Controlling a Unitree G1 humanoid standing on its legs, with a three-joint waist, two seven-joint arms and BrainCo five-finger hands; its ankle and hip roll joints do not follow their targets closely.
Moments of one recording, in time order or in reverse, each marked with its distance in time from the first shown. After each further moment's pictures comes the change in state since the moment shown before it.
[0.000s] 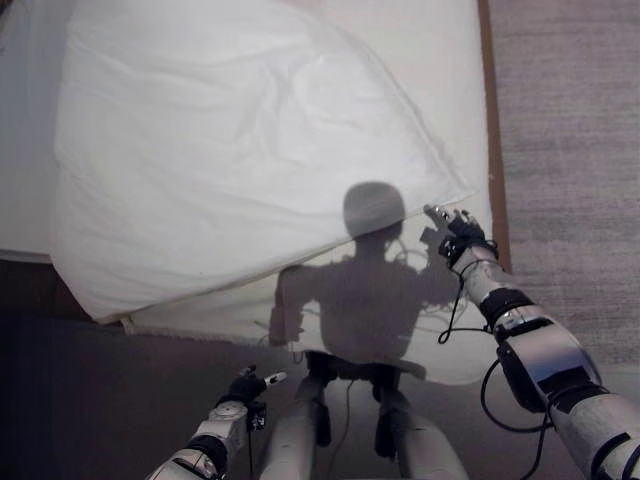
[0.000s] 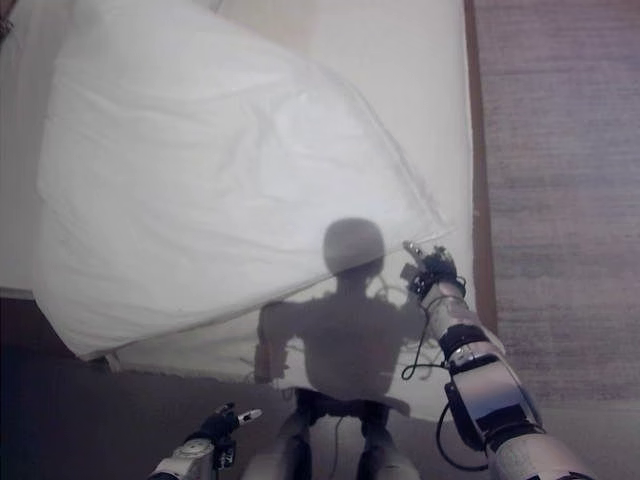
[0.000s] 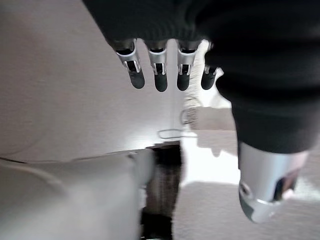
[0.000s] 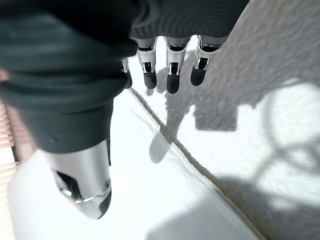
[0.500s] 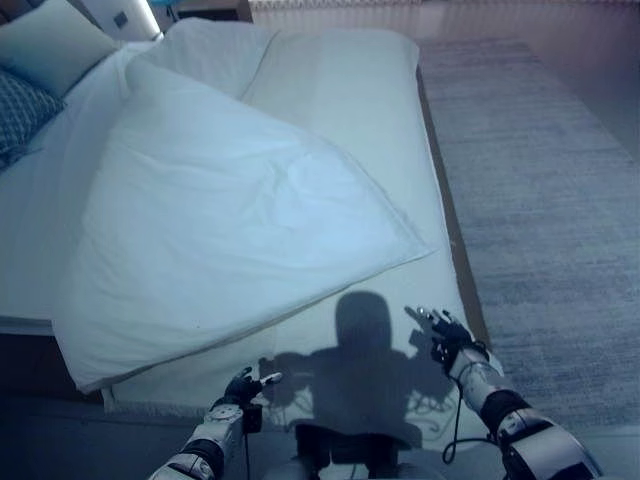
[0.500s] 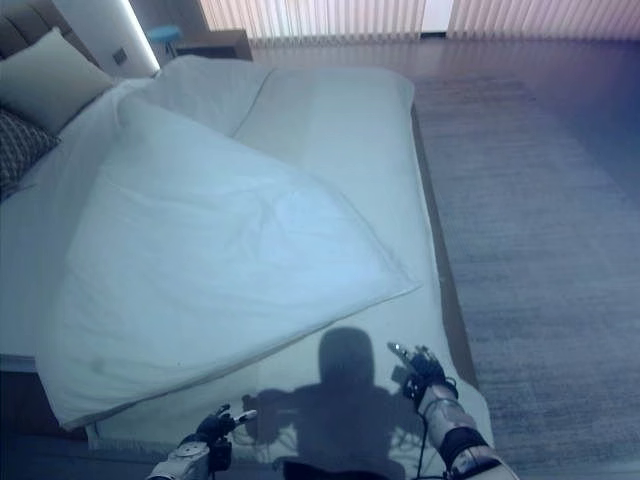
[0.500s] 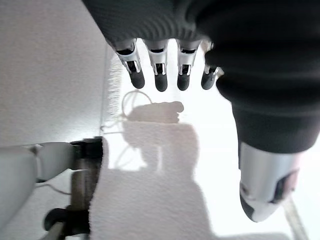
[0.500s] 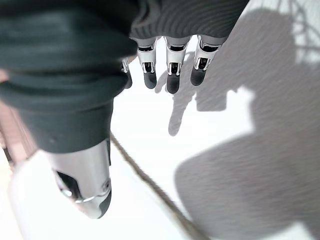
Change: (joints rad) left arm 0.002 0.009 0.089 -0.002 0.019 -0.003 -0.003; right arm 0.487 0.121 0.016 -0.198 -0.020 0.000 0.076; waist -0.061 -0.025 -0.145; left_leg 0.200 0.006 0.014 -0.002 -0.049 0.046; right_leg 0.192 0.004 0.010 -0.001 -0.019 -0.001
